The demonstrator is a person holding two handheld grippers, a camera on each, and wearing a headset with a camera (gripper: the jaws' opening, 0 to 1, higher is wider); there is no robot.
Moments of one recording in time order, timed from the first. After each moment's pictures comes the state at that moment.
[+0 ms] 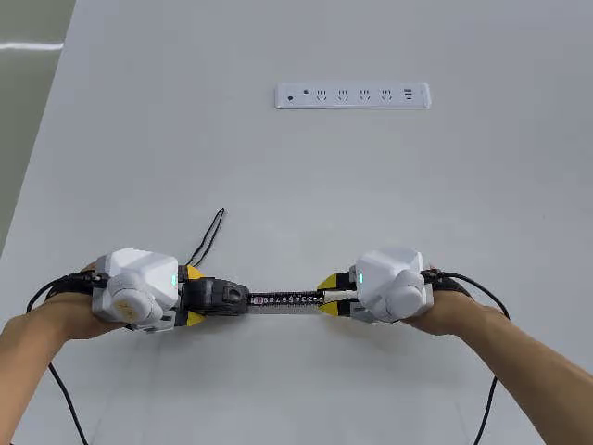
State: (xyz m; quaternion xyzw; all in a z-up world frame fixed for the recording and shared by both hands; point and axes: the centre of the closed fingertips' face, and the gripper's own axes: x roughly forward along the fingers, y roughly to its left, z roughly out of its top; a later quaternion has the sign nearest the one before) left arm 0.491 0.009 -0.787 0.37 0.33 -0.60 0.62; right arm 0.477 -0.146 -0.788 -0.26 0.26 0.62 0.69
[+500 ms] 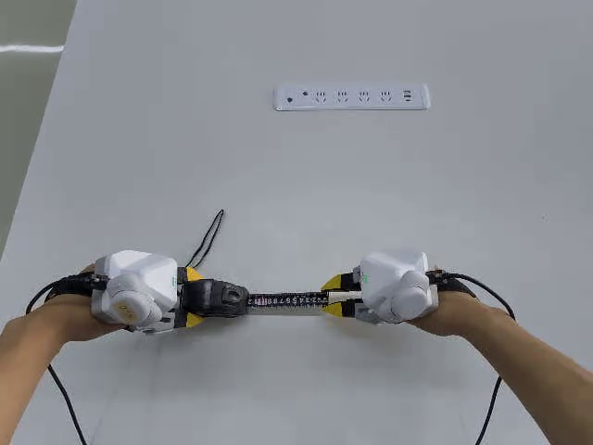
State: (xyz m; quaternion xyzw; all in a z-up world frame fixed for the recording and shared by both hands) left arm 0.491 0.009 -0.789 0.37 0.33 -0.60 0.62; right arm 0.477 -0.152 -0.786 -0.27 0.26 0.62 0.69
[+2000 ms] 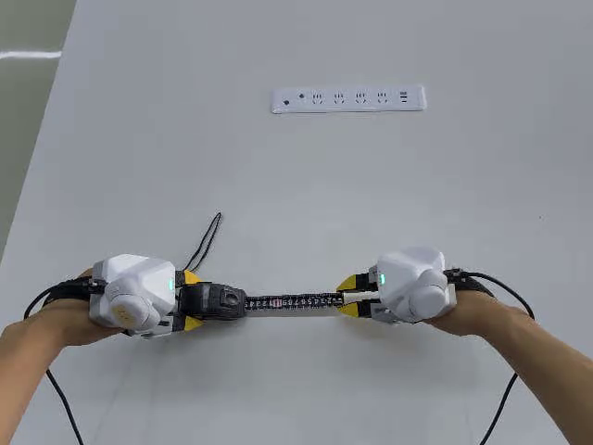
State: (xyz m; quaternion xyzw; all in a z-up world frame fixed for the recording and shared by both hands) left arm 0.491 0.009 -0.787 0.37 0.34 -0.60 0.62; right arm 0.476 -0.179 -0.787 -0.27 0.26 0.62 0.69
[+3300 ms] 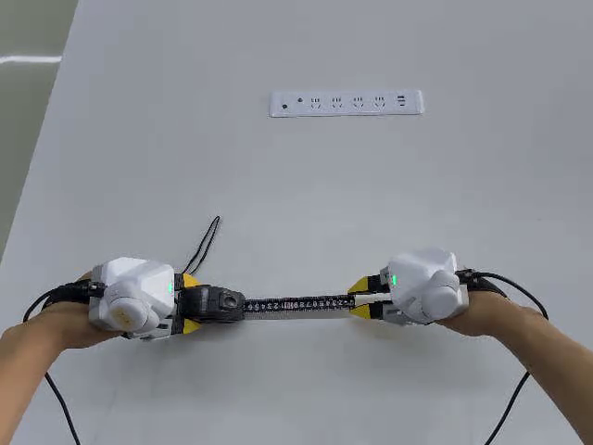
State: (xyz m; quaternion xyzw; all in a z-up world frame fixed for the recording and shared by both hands) left arm 0.490 0.009 -0.788 0.37 0.34 -0.60 0.62; right arm 0.476 -0.199 -0.788 -0.28 0.27 0.61 0.69
